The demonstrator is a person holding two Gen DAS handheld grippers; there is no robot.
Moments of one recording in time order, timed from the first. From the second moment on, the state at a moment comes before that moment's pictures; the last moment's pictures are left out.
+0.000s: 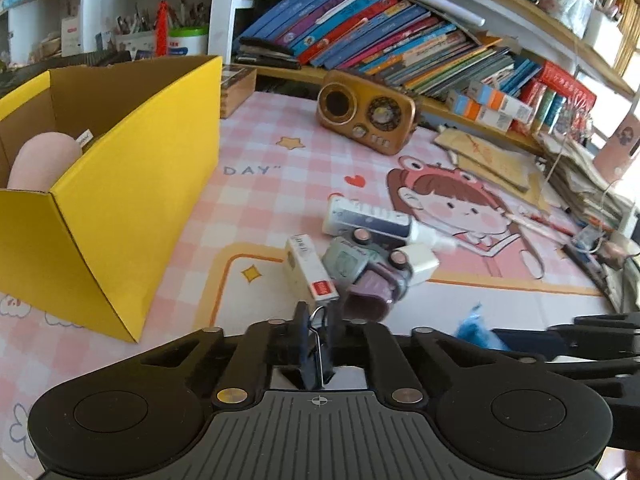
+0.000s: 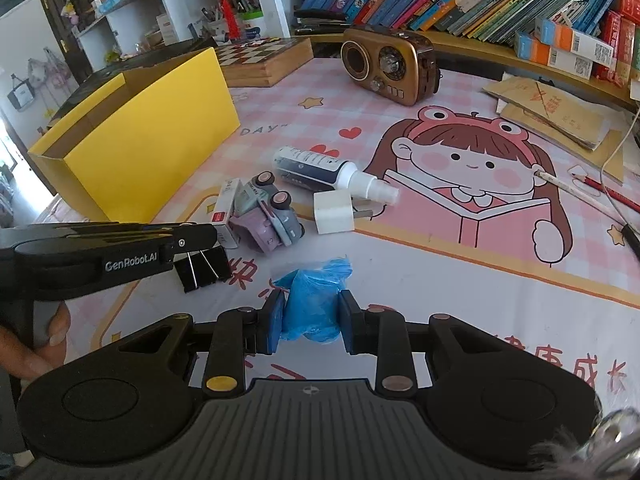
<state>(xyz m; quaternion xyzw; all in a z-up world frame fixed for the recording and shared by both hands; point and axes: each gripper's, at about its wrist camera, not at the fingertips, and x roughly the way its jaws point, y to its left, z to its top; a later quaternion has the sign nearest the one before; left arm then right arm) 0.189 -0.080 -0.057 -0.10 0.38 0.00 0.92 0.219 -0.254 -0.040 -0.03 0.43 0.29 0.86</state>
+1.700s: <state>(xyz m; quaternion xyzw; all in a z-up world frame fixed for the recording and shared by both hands) 0.021 0.036 -0.011 -0.10 0.34 -0.08 0.93 0.053 -0.147 -0.011 -0.01 0.41 0.23 0.88</state>
